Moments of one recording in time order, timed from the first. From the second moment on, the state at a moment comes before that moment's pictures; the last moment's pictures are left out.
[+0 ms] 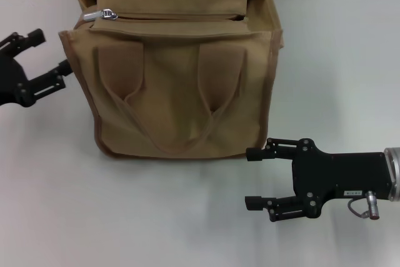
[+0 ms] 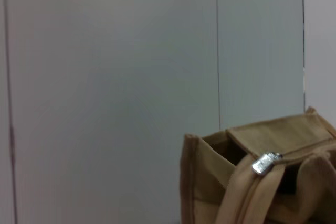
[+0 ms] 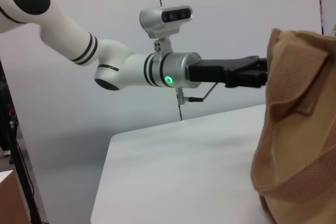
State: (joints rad) left arm -0.39 -1.96 0.40 0.40 1.79 1.58 -0.85; right arm 0.52 2.08 -0.80 -0.41 -2.00 -1.70 0.98
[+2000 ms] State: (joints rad) left arm -0.40 -2.07 0.33 0.35 1.55 1.62 -0.54; right arm 0.60 2.08 -0.80 -0.39 -1.58 -1.87 1.26
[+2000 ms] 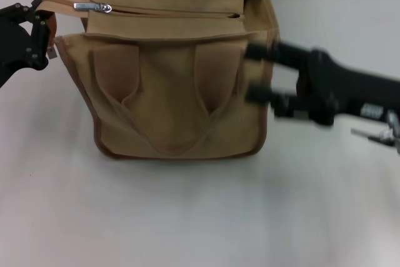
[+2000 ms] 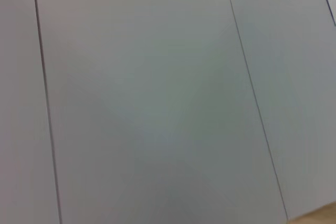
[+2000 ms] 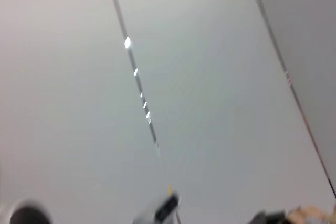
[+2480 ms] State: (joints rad) left arm -0.39 -2.07 0.33 0.30 1.51 1.69 -0.53; right arm 0.80 2.08 -0.84 -0.38 -1.53 -1.67 1.64
